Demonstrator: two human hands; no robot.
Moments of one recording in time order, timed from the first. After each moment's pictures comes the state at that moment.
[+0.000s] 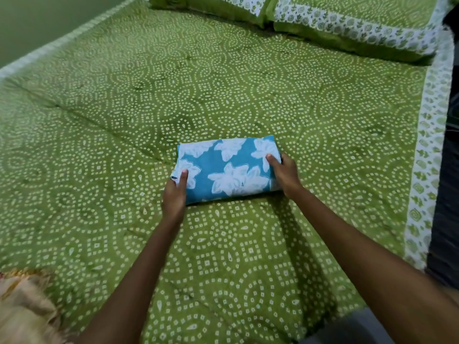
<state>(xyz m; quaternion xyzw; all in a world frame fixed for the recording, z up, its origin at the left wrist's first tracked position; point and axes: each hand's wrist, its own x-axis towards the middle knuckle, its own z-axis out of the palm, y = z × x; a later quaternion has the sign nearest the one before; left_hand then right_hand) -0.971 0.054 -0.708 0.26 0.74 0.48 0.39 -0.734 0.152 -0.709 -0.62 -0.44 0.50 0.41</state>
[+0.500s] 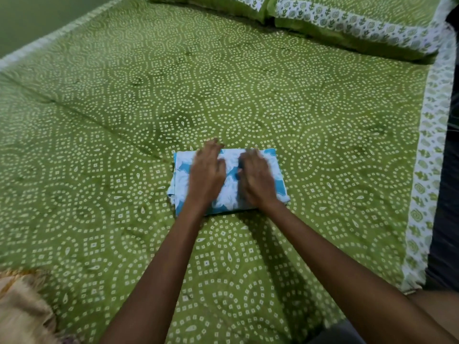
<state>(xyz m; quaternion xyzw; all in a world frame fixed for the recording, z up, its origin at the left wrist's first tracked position) -0.918 0.087 -0.671 0.64 0.71 0.27 0.12 -0.782 0.109 -0.710 -0.57 -0.79 0.17 0.17</state>
